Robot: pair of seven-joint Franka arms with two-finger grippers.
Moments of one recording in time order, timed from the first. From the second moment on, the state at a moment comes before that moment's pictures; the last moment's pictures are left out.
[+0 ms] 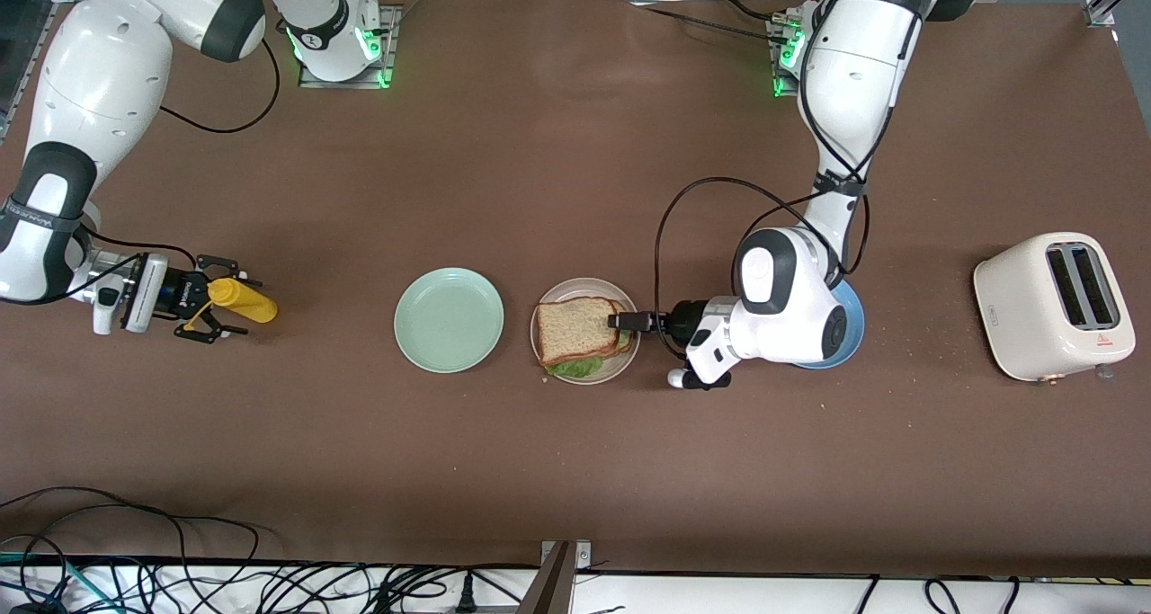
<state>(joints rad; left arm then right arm) -0.49 0.83 0.17 -1.41 -1.08 2.00 0.16 0.30 0.94 -0.90 -1.73 1.45 1.41 -2.26</state>
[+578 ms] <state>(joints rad) -0.35 0.74 0.18 -1.41 -0.74 1.82 0.16 0.30 0.94 -1.06 -1.70 1.28 1.40 -2.20</state>
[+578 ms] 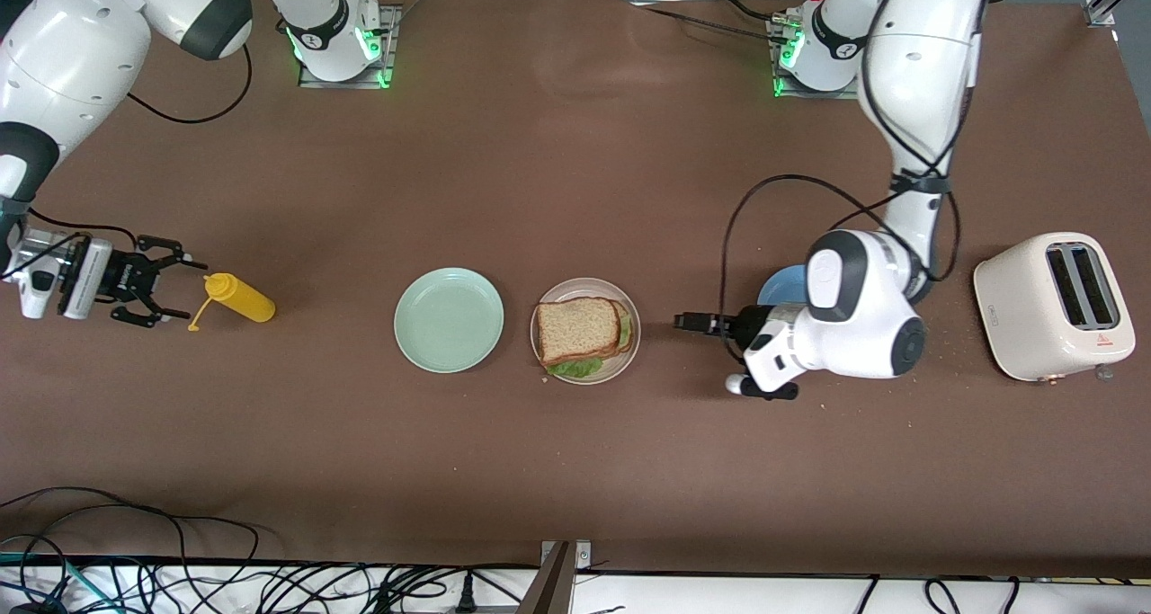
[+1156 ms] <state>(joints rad) -0.25 0.66 0.22 -1.41 -0.48 1.65 0.14 0.31 0.93 -1.23 -1.46 1.21 1.19 -1.77</state>
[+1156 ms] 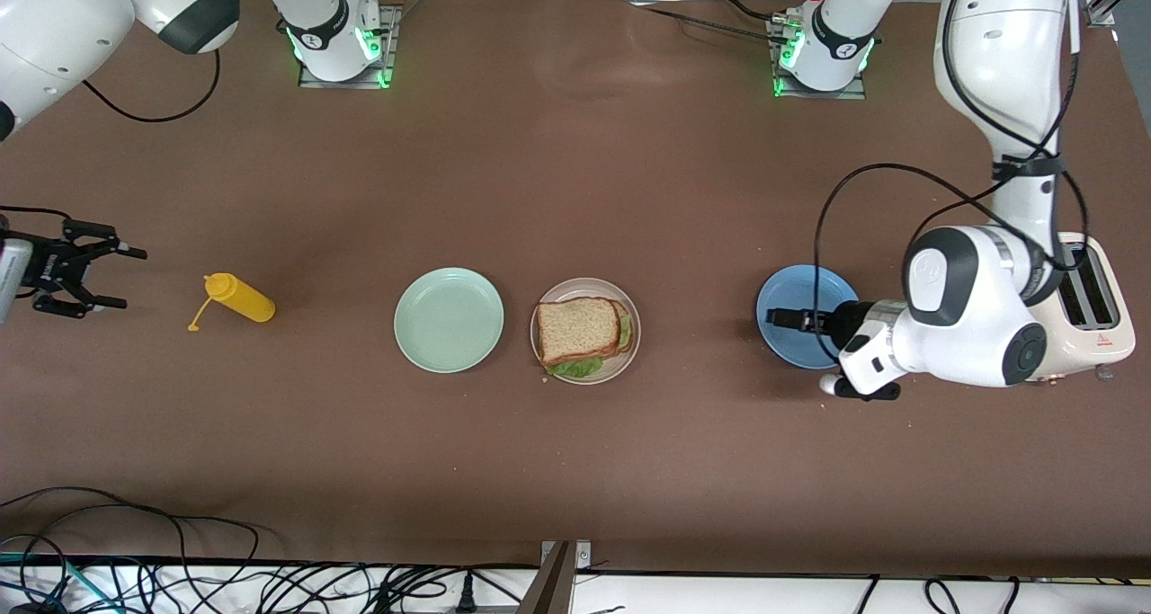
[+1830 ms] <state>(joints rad) -0.21 0.55 0.24 -1.41 -0.18 1.57 0.06 0.36 0.84 -1.26 -1.21 1.20 1.06 -1.04</state>
